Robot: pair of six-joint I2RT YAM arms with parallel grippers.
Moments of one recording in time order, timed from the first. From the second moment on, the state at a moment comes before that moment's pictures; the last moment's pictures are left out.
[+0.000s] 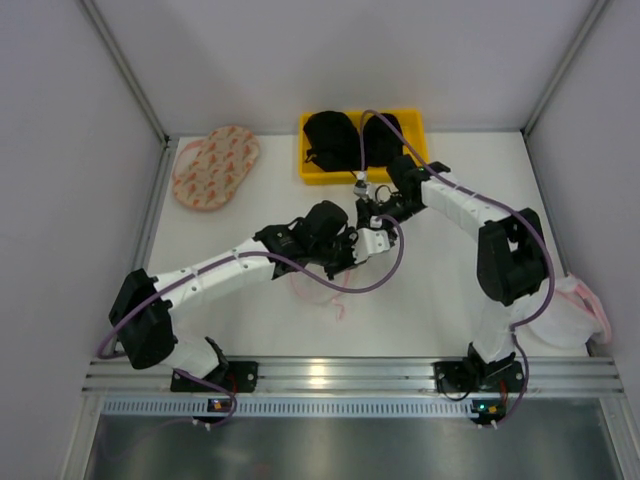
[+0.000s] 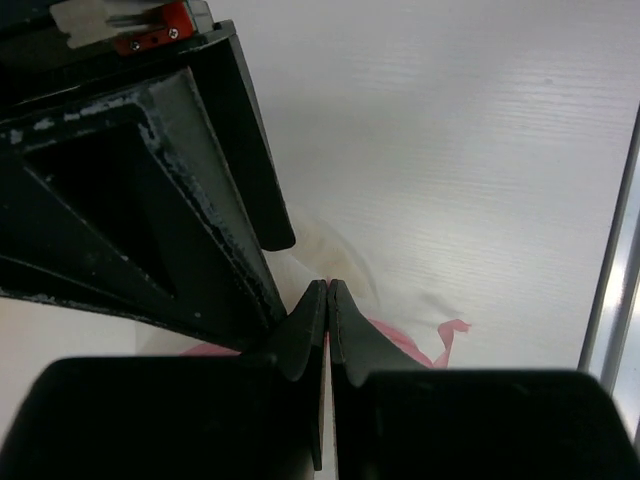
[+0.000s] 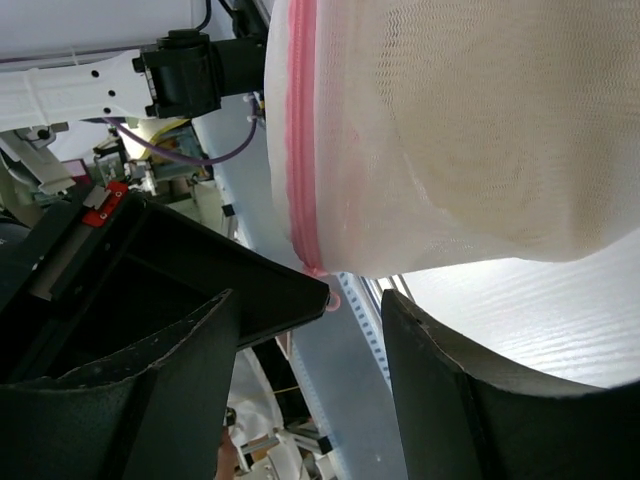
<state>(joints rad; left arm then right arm) -0.92 1.46 1.15 -0.45 0.25 0.43 0.44 1.86 1.46 -1.02 -1.05 0.04</state>
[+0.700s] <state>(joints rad) -0.94 1.40 1.08 -0.45 0.38 0.51 0.48 1.92 1.49 -0.95 -1.08 0.10</state>
